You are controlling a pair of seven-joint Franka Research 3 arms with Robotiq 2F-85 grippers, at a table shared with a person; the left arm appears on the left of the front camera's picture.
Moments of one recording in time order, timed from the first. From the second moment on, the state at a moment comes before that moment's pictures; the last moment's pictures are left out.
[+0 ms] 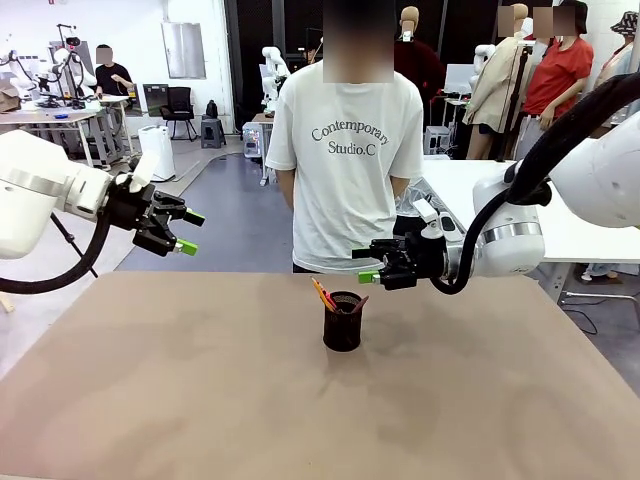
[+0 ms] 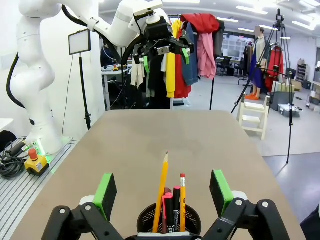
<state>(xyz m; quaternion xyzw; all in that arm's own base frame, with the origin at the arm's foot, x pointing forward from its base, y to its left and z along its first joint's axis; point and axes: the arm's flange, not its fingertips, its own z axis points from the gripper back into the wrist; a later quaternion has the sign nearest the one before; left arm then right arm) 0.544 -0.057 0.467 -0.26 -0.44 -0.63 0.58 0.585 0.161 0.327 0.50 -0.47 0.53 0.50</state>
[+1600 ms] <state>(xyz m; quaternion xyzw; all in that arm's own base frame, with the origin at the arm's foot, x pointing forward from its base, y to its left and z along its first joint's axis) 0.544 -0.057 0.467 -0.26 -0.44 -0.63 0.58 0.589 -0.014 0.468 0.29 -0.31 0.61 0.67</state>
